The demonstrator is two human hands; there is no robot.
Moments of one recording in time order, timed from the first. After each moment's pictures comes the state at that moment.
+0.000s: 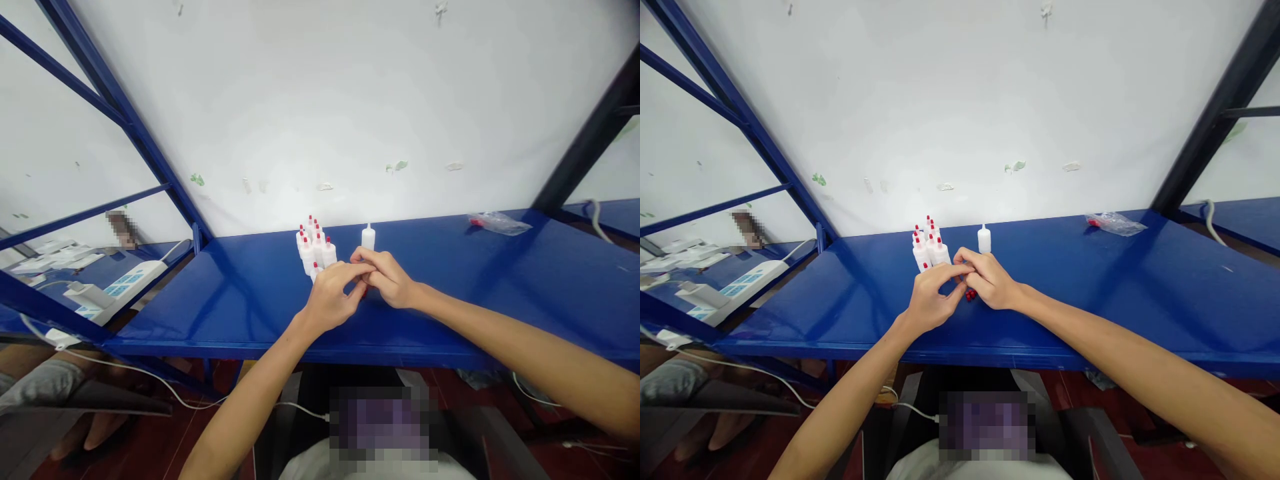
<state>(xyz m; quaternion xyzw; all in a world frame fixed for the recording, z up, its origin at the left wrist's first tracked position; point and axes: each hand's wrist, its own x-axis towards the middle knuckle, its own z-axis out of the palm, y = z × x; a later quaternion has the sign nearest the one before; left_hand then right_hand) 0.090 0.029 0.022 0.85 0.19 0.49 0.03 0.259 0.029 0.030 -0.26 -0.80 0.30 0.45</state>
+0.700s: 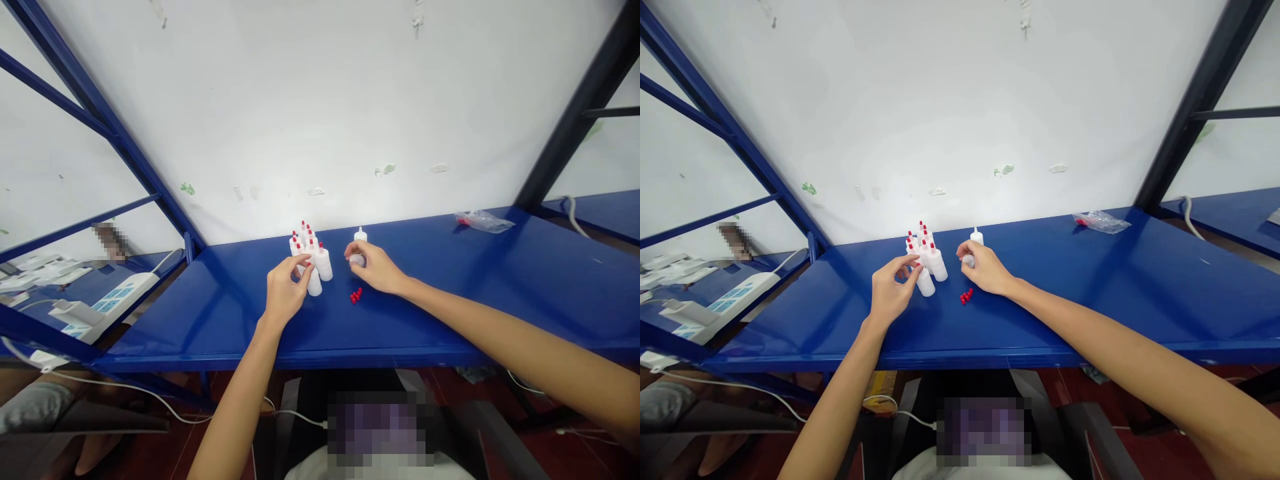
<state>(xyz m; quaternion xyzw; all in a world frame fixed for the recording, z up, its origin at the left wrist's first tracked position) 0.033 0.063 0.024 0.79 0.37 0.49 0.00 0.270 0.075 0.007 -0.42 -0.76 0.17 0.46</state>
